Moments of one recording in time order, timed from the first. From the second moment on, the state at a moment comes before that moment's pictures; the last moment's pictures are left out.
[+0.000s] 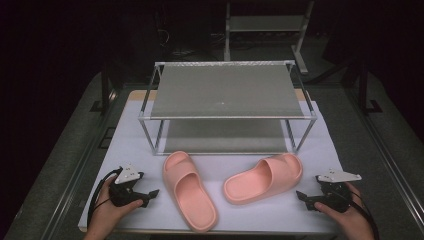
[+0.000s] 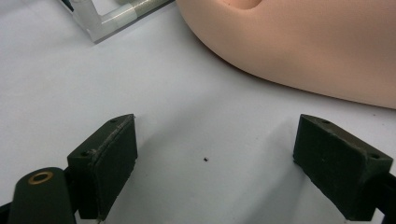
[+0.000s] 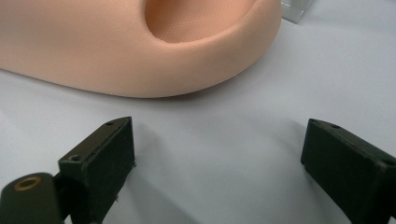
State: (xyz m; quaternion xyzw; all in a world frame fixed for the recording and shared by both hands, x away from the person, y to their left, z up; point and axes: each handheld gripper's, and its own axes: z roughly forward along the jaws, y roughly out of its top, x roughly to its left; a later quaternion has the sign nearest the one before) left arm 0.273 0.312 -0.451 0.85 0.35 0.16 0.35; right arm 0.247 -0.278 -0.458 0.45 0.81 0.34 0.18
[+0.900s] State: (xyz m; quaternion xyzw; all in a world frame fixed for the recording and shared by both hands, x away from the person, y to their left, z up) left arm 0.291 0.324 -0.418 0.83 0.38 0.14 0.38; right arm 0.247 -0.278 -0.458 0.45 0.80 0.34 0.18
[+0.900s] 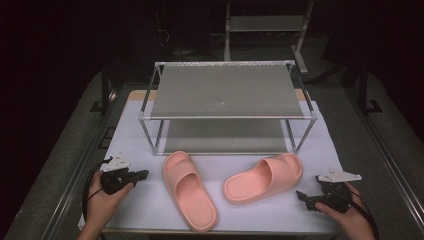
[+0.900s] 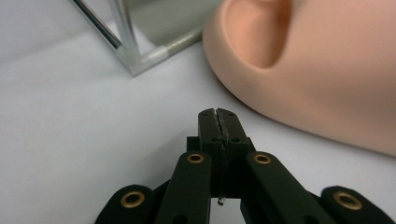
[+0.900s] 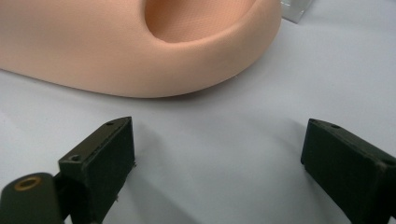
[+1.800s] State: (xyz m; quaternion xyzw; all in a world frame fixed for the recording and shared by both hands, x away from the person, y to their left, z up) left arm 0.338 0.275 -0.423 0.84 0.36 0.14 0.37; right arm 0.247 -0.278 -0.458 0.45 0.80 0.34 0.18
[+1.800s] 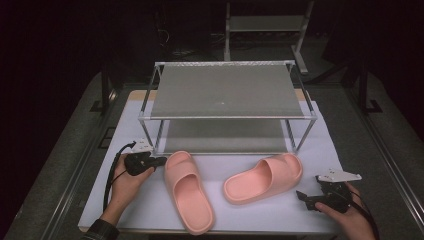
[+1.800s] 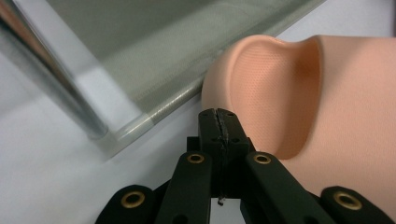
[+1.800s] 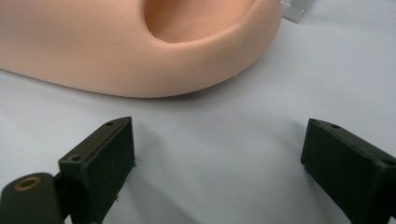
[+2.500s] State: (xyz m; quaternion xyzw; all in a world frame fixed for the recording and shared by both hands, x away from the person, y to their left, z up) left arm 0.360 0.212 -0.421 0.86 0.32 0.13 0.38; right arm 0.247 -0.279 -0.458 0.45 0.80 0.34 0.18
